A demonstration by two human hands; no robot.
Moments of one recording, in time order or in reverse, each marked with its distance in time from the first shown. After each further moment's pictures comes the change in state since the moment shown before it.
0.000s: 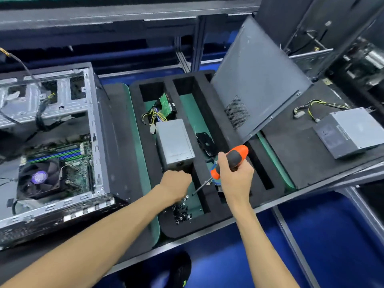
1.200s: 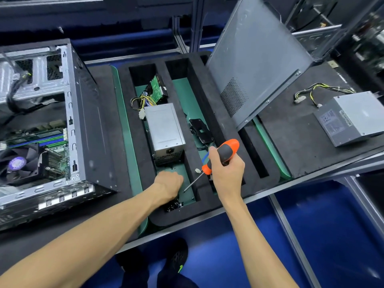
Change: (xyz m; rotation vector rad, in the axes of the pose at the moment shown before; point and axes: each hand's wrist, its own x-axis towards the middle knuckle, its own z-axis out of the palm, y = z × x) left_hand 0.019 0.019 0.047 0.155 -0.183 -0.015; right_hand 0.001 0.032 -0.015 -0.007 -0.058 0.081
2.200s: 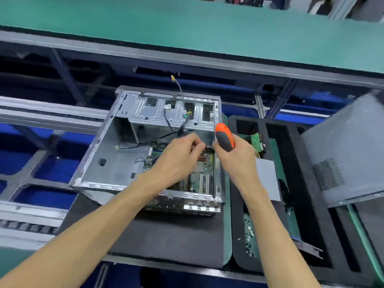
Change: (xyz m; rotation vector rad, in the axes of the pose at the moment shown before) left_hand -0.245 -0.205 -0.075 -0.976 0.957 -0.351; right_hand -0.048 -0.147 0.234 -0.403 -0.503 -0.357
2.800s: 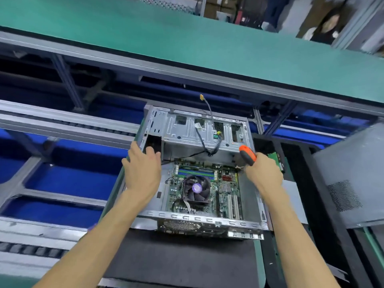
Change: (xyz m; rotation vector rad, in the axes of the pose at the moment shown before) left_hand -0.002 -0.158 -0.082 0.657 0.263 -0.364; right_hand 0.042 -0.022 0.052 -0.808 -0.019 0.290
